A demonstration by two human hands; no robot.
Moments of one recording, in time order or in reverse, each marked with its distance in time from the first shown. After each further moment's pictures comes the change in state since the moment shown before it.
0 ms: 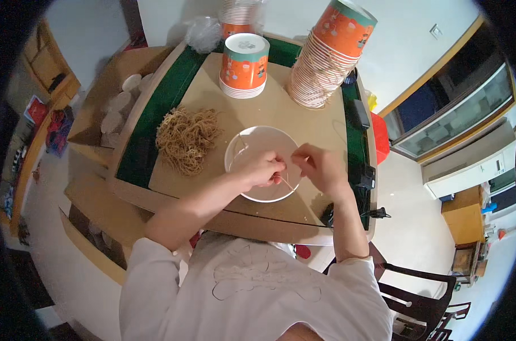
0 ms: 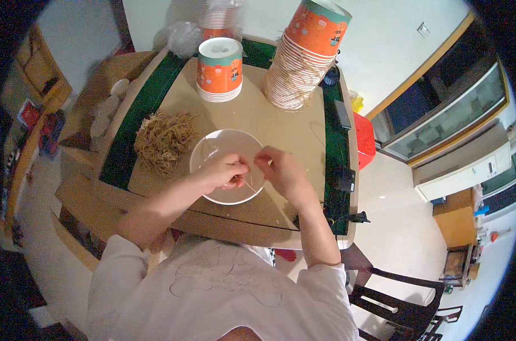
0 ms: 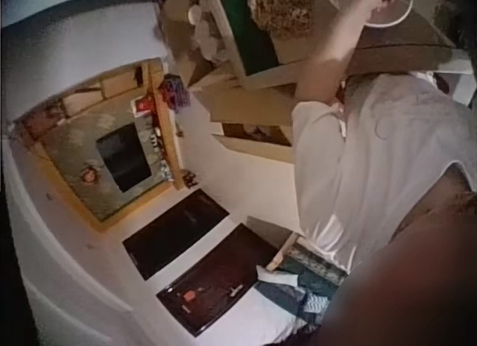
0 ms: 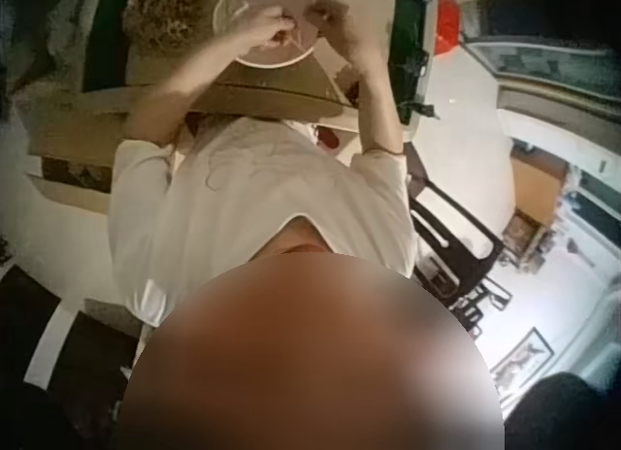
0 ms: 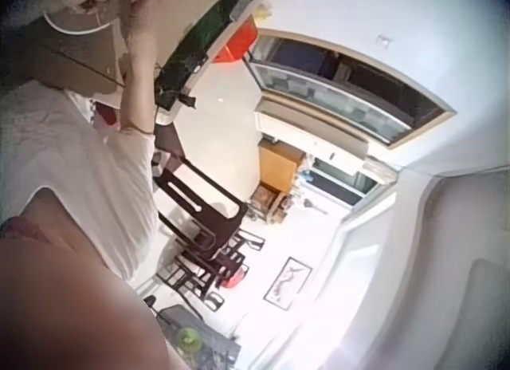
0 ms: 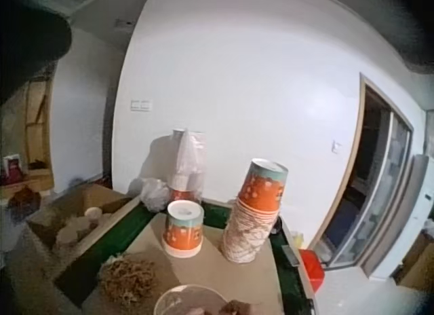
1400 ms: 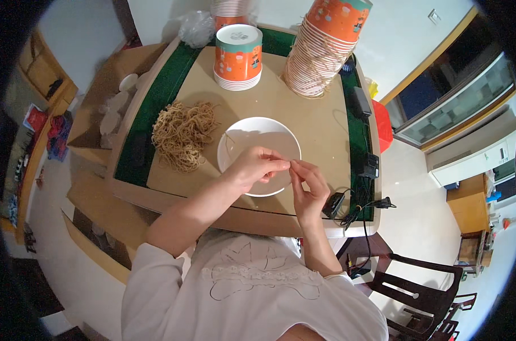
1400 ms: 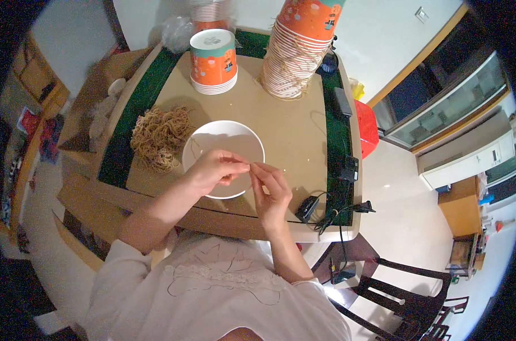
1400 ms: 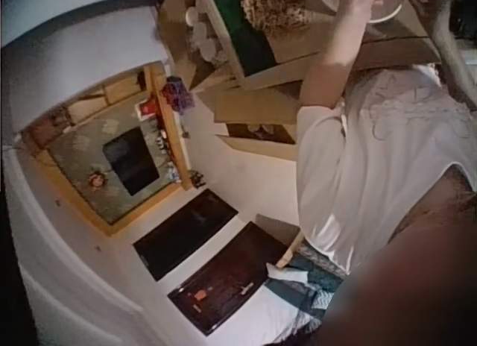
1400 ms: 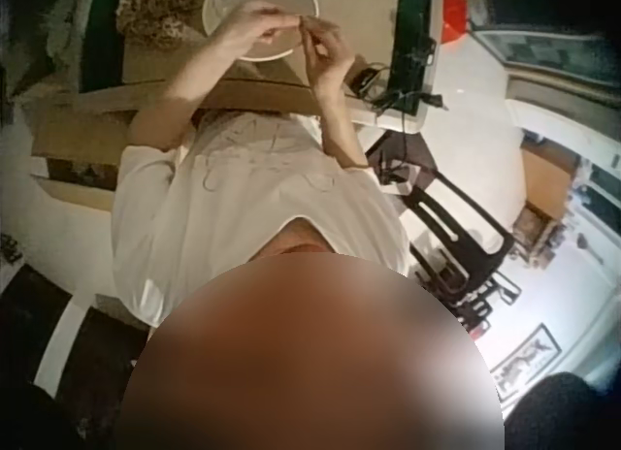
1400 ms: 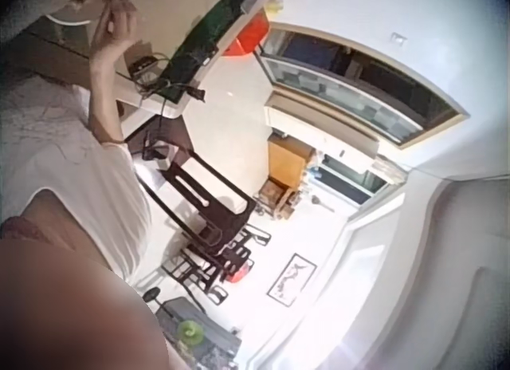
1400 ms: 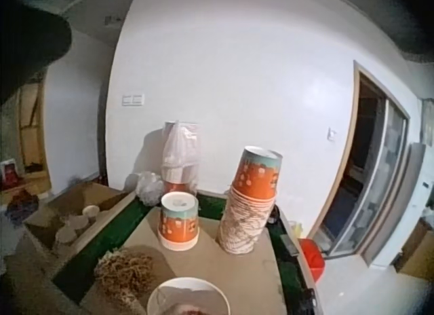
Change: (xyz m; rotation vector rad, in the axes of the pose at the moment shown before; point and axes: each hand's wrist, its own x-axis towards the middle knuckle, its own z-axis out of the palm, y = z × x) left_hand -0.008 -0.012 0.005 -0.101 -0.012 0.193; right_hand -0.052 0.012 0.072 0.153 0.665 -0.202
